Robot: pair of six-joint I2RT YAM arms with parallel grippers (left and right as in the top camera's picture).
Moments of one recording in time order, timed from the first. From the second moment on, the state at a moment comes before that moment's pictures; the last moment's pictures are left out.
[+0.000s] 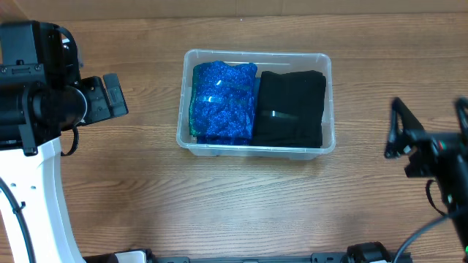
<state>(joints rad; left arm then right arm) 0.08 1.50 2.09 -1.65 -0.06 -0.21 0.13 0.75 1.50 -0.91 0.10 0.12</state>
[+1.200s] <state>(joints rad) 0.08 1.50 2.09 -1.65 -0.06 -0.21 -0.04 0.01 0.13 -0.36 -0.09 0.17</state>
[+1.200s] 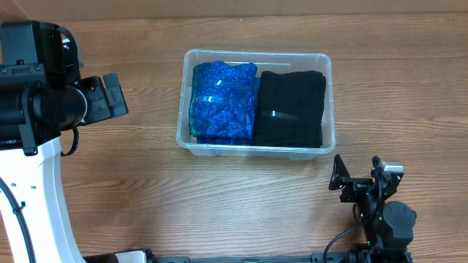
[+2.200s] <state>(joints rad) 0.08 0.52 0.89 -0.74 0.22 0.02 -0.04 0.01 0.13 -0.36 -0.09 0.17</state>
